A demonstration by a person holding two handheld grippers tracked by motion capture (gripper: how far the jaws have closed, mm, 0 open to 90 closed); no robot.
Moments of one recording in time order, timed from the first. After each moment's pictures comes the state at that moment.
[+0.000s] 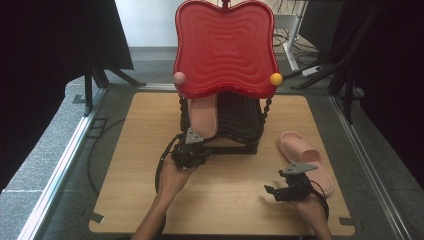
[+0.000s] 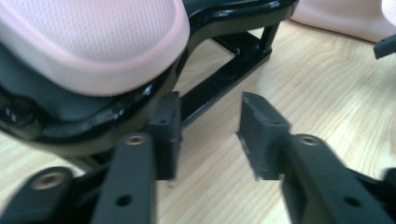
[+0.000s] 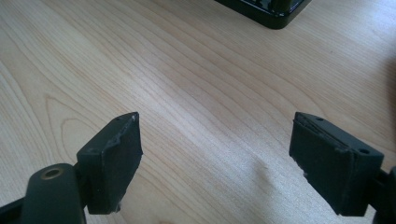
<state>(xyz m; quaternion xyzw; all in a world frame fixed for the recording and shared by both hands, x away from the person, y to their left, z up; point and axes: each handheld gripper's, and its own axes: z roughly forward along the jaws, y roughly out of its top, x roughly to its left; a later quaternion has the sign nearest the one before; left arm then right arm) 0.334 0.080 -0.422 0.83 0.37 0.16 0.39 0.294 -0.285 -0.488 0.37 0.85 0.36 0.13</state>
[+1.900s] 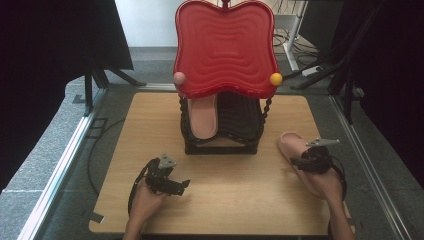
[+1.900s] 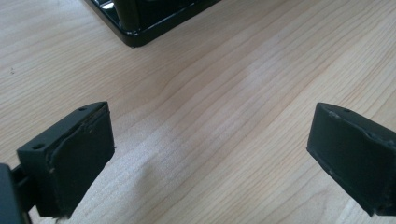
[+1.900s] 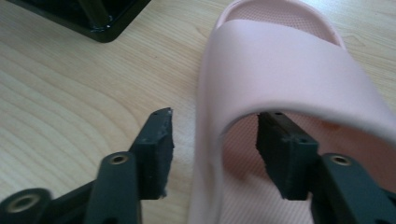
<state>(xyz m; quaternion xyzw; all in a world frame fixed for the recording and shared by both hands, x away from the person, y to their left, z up) 0.295 0.149 -0.485 0.84 0.41 0.13 0.34 0.369 -0.358 -0.473 0.47 0.81 0.31 0.17</state>
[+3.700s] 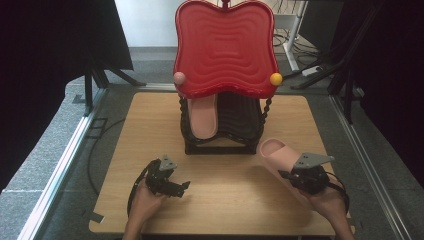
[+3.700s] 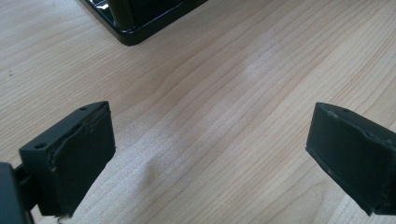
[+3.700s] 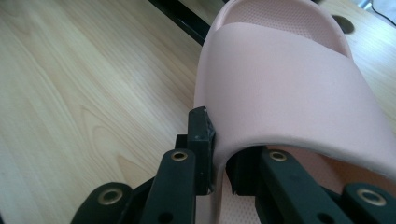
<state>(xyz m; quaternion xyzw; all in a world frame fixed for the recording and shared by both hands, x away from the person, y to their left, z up) 0.291 0.147 -0.484 0.84 0.39 0.14 0.34 0.280 -0.288 -0.406 0.30 0.87 0.34 0.19</state>
